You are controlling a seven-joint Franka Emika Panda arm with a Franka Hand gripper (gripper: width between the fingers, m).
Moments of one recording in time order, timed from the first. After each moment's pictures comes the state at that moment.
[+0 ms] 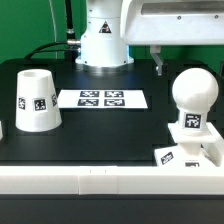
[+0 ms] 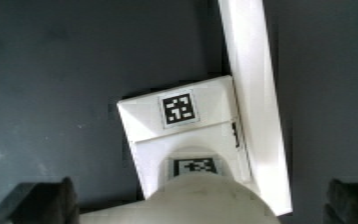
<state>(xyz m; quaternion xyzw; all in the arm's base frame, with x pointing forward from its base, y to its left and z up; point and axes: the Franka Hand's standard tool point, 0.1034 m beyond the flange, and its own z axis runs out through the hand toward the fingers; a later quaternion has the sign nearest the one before) 0.596 0.090 0.134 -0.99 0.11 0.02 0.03</state>
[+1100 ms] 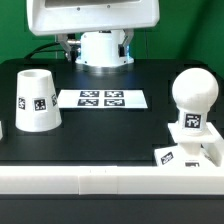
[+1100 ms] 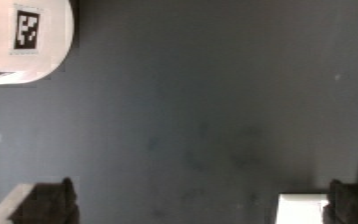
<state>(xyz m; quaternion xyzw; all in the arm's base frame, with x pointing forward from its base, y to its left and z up) 0.500 -0.041 0.137 -1.00 -0.01 0.03 0.04</state>
